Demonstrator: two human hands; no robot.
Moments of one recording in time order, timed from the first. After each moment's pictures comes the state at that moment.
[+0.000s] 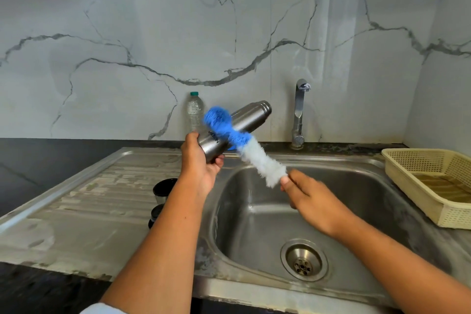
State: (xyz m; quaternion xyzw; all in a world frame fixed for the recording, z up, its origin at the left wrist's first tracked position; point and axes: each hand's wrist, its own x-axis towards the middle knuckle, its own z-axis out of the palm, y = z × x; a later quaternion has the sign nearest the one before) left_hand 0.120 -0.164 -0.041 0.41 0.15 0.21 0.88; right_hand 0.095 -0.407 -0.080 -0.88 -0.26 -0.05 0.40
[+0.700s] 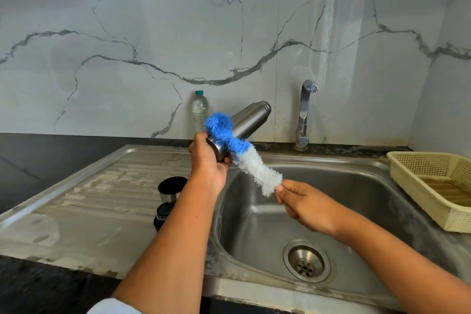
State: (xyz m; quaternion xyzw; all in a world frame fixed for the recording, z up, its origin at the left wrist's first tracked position) left_hand 0.121 -0.172 -0.041 0.38 0.15 0.22 0.89; right_hand 0.097 -0.395 -0.078 -0.85 -0.26 0.11 0.45
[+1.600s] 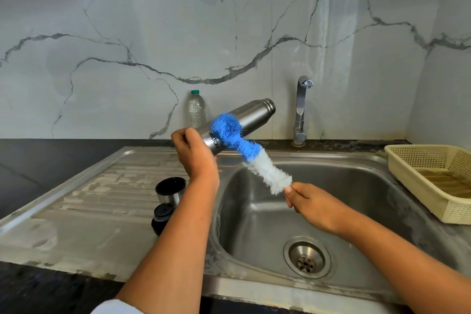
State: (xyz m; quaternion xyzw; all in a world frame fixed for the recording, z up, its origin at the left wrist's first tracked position) left_hand 0.113 -0.181 -0.040 0.50 0.16 0.45 0.72; right_hand 0.113 -0.409 -0.097 -0.90 -0.25 0.06 0.35
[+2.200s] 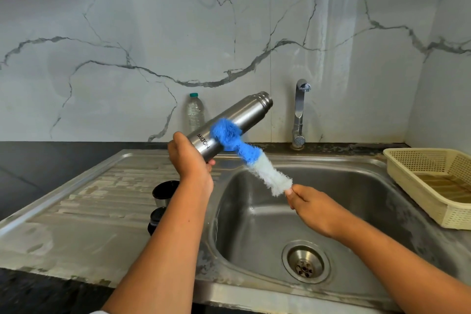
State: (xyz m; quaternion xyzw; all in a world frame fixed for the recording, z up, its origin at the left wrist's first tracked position) left_hand 0.109 -0.170 -0.035 0.44 0.20 0.36 0.80; right_hand 0.116 -0.410 -0.098 -0.91 -0.24 0.03 0.34
